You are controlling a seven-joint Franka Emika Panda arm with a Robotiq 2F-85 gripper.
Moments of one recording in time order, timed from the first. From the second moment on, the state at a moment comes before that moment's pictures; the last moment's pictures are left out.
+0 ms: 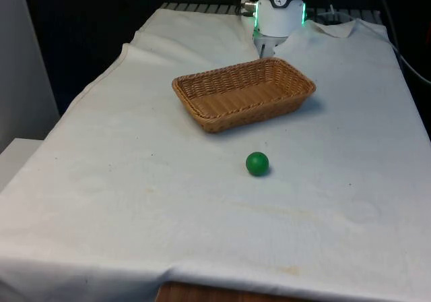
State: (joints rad) arm 0.47 0.20 -0.49 -1.74 0.06 1.89 -0.05
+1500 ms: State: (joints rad) arm 0.45 0.46 -0.50 -1.77 0.23 2.23 -0.21
